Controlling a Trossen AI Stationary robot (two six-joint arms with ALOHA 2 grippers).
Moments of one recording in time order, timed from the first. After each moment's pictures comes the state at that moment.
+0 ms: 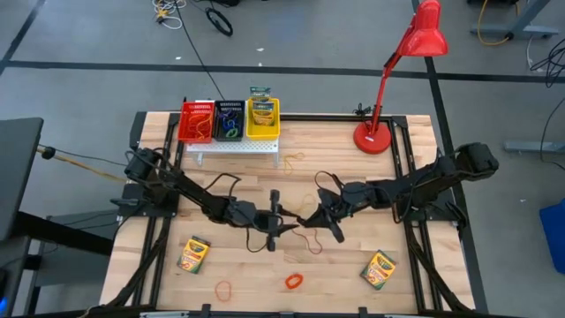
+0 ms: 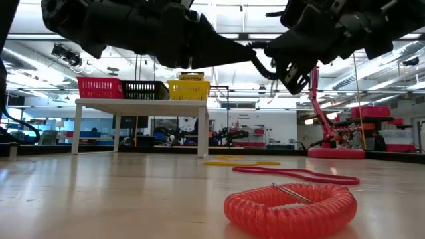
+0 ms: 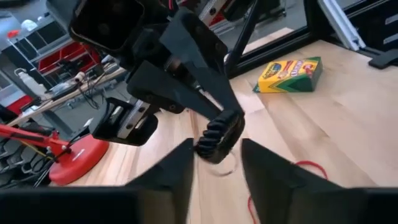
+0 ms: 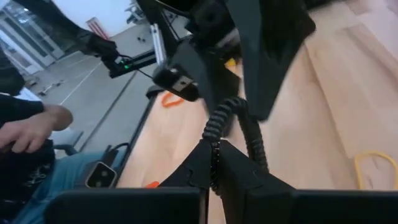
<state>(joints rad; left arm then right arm) -0.33 1.84 0.80 0.89 -0.37 0.40 0.20 1.42 0.55 0.55 -0.18 0.41</state>
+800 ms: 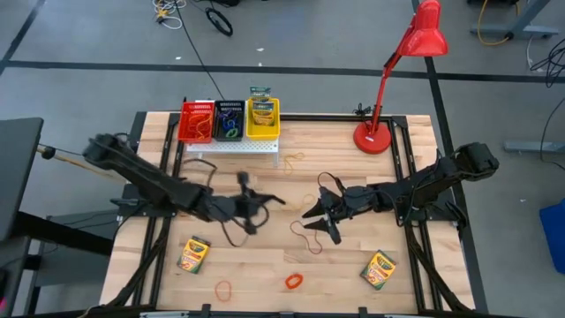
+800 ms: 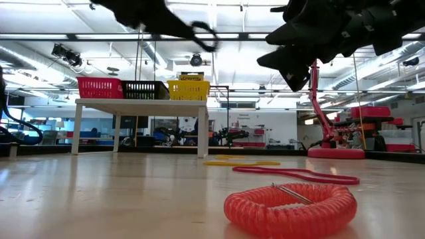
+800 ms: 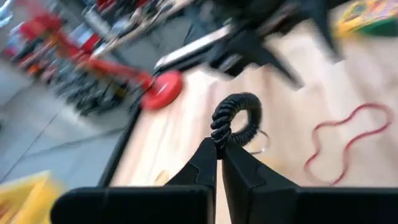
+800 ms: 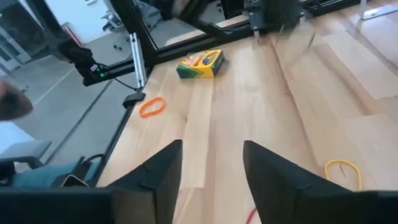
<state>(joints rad) -0.41 1.40 0.80 0.21 -0.76 0.29 0.25 1.42 0.55 0.56 -0.03 0.38</state>
